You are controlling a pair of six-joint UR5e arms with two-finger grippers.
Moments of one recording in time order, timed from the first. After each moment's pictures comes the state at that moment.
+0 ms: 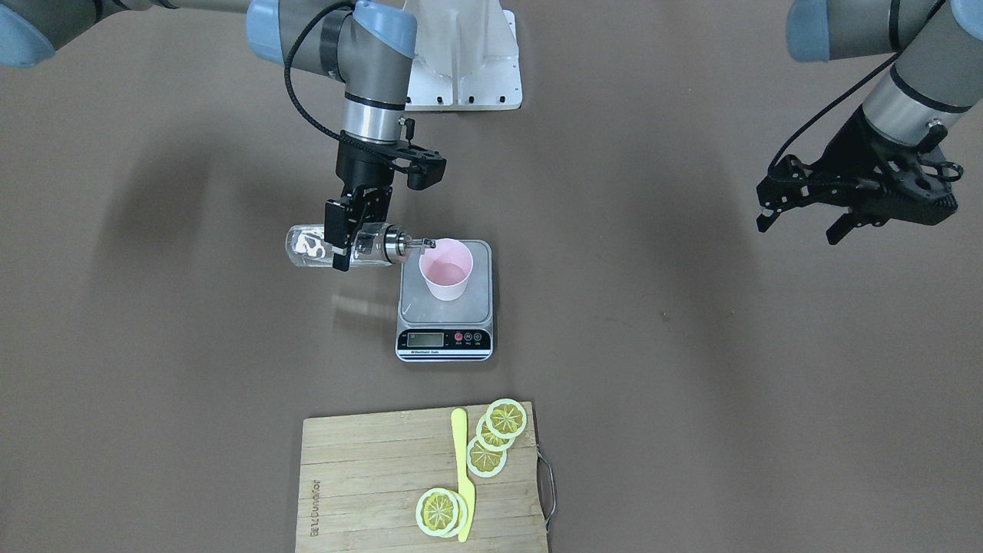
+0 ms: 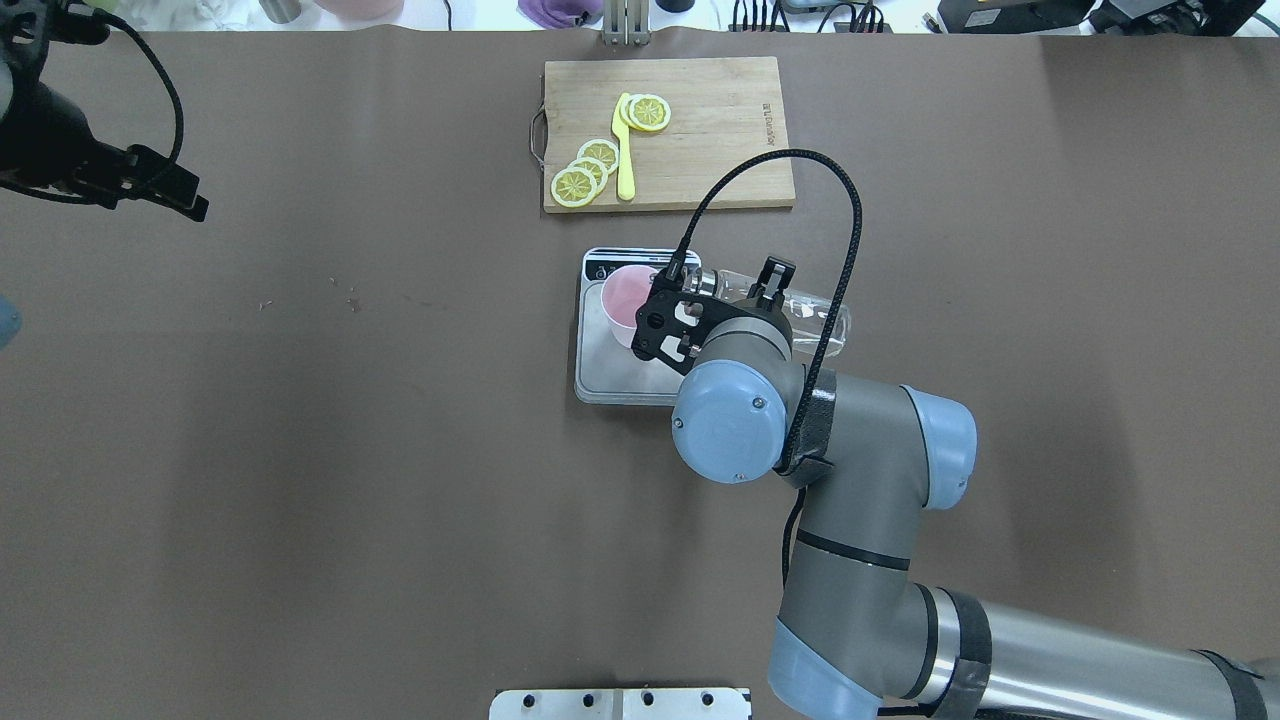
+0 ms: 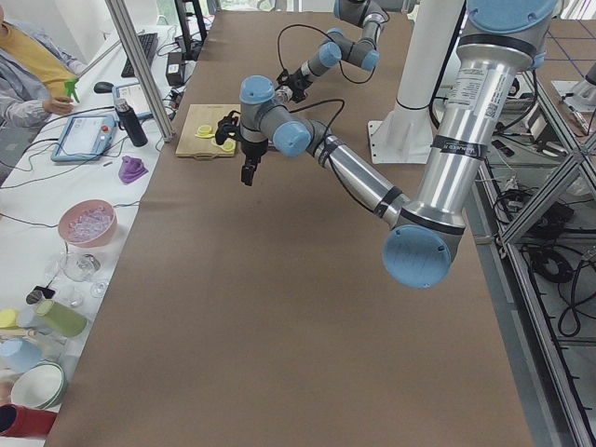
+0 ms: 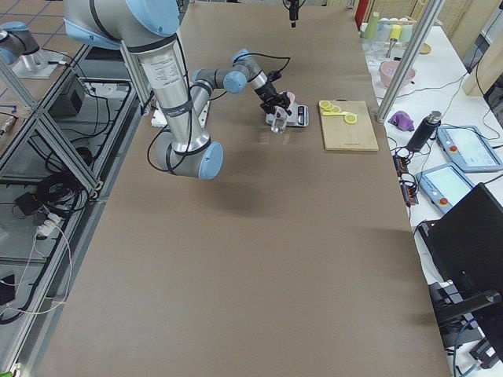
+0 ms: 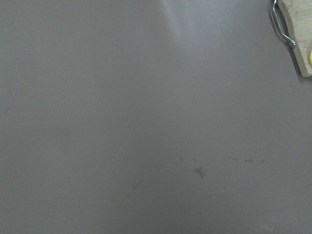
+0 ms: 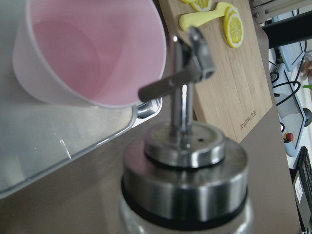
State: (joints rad) left arm -1.09 -1.83 -1.95 -1.62 -2.21 -0.61; right arm 0.38 -0.96 1.77 -1.72 1.09 0.15
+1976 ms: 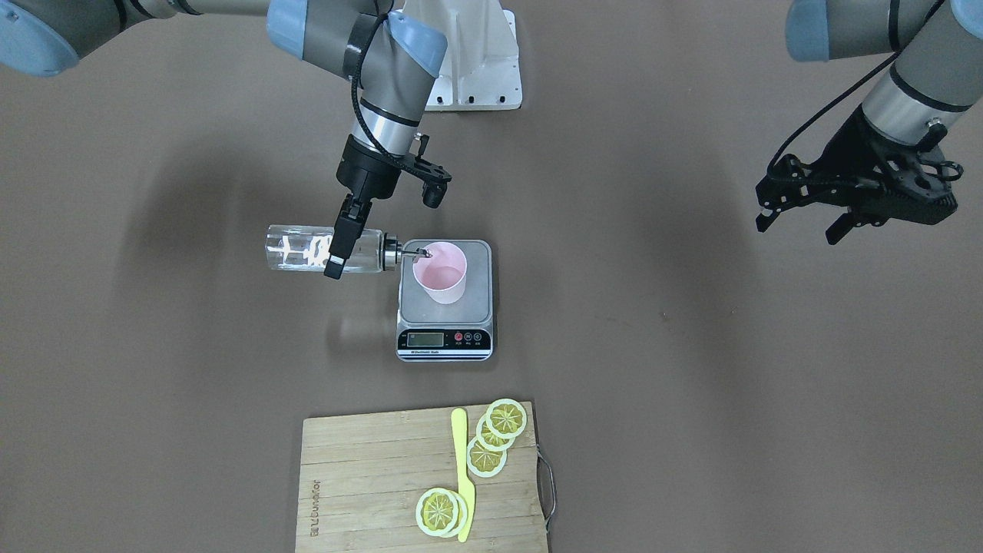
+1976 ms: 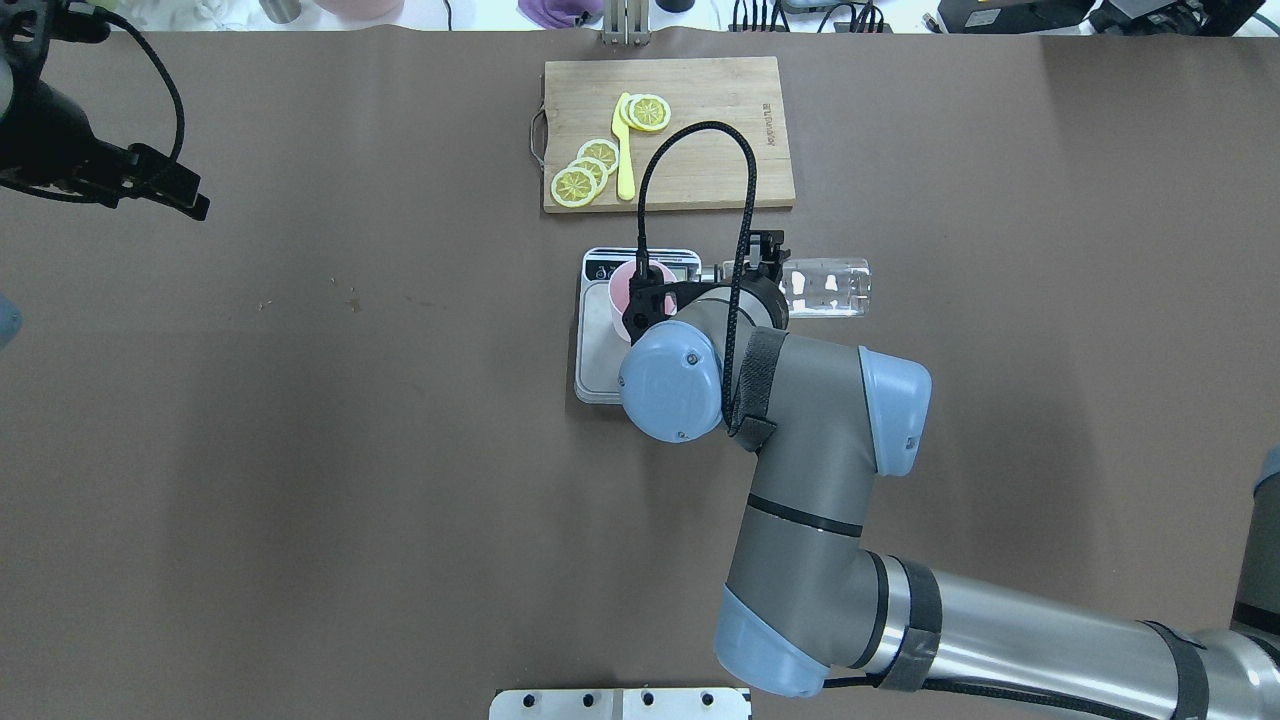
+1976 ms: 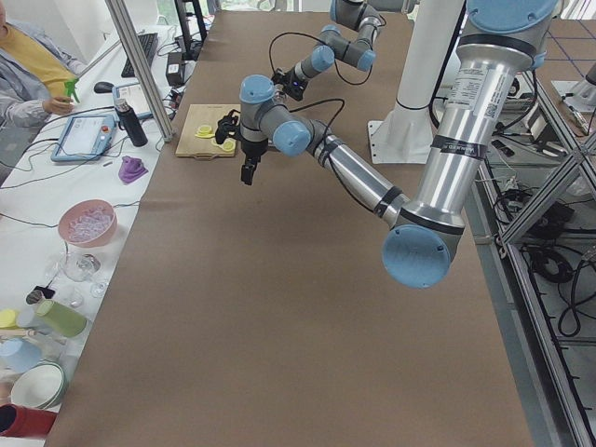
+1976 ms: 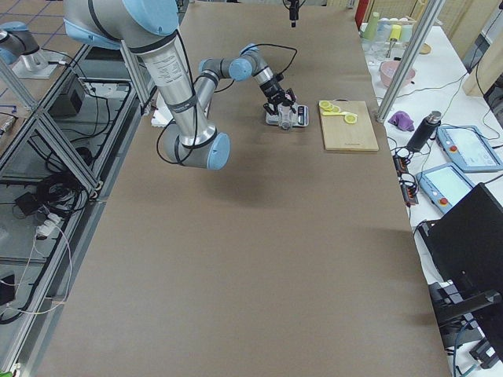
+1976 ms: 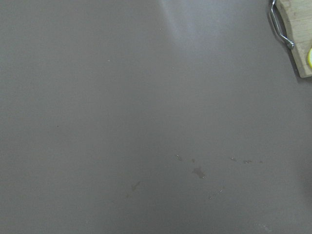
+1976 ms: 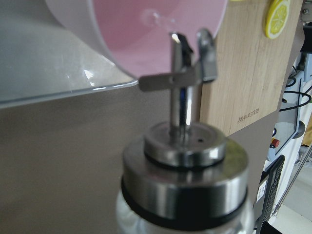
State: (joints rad) left arm -1.09 -1.84 -1.95 -1.62 -2.21 -0.61; right arm 0.40 -0.86 1.74 -1.98 1.08 -0.15
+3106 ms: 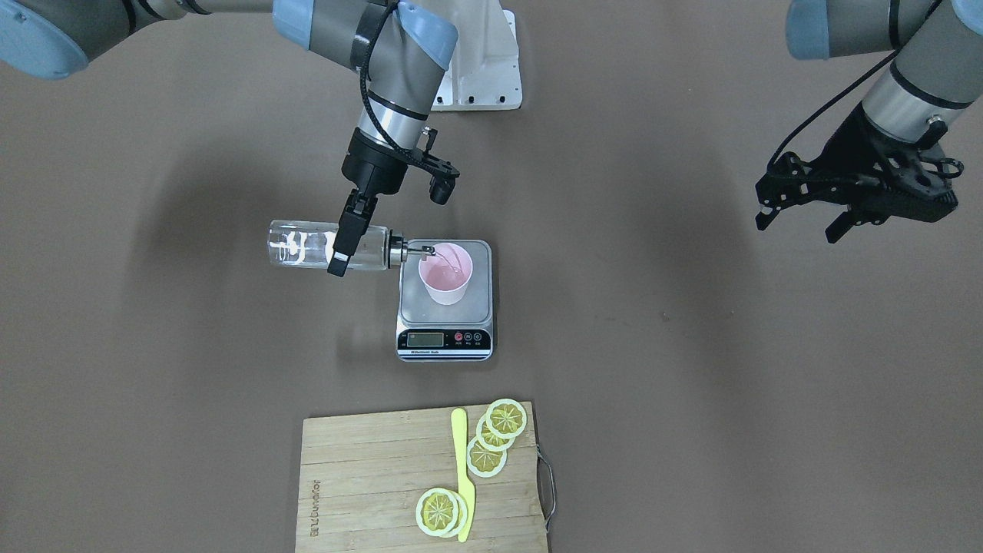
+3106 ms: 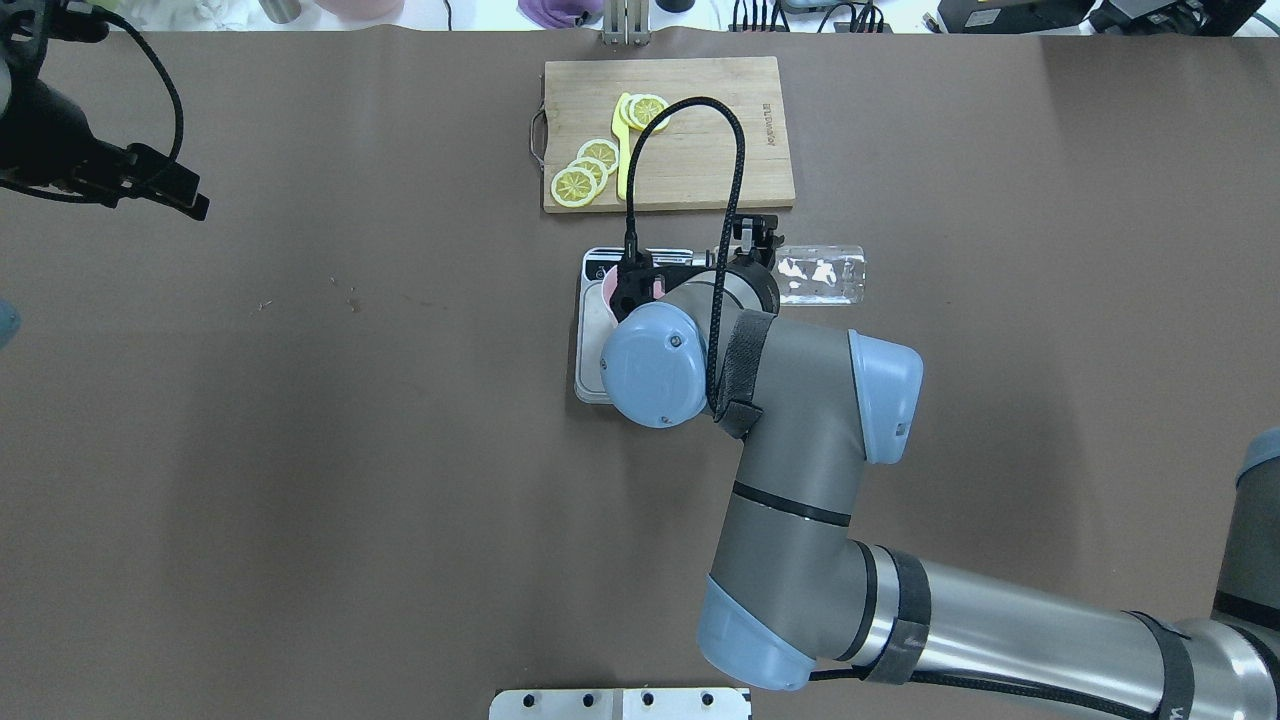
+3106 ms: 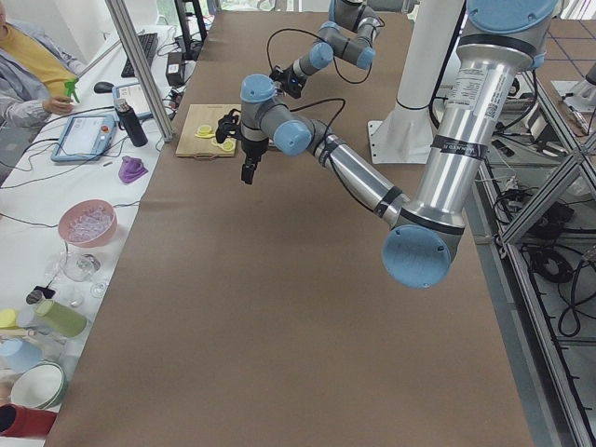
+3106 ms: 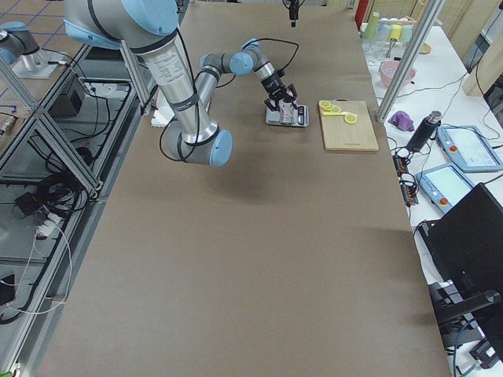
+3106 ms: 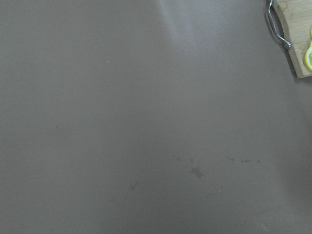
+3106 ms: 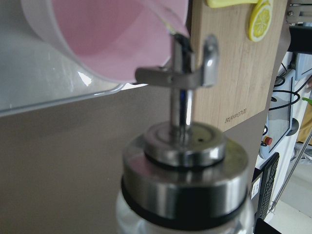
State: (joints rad) left arm -1.09 -1.84 -1.96 -1.62 -2.21 -0.61; right arm 0.42 -0.83 1.75 -1.99 1.09 -0.11
